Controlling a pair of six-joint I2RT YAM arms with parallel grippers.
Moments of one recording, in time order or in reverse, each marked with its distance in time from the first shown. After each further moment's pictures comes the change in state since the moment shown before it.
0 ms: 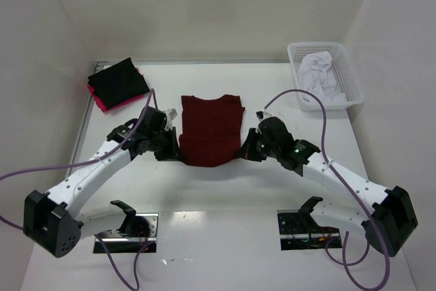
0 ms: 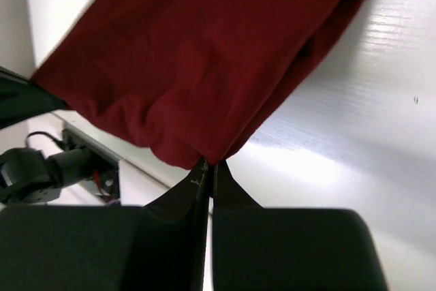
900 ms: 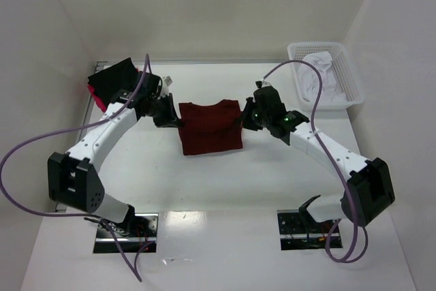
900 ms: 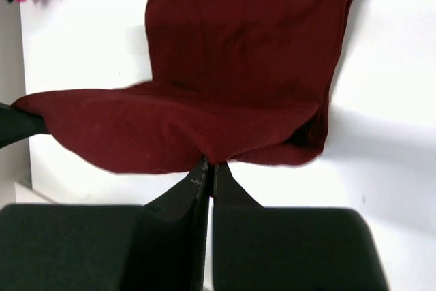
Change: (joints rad) left arm 0.156 0.265 0.339 -0.037 0.036 0.068; right arm -0.109 0.225 0.302 -0.030 0.116 -0.086
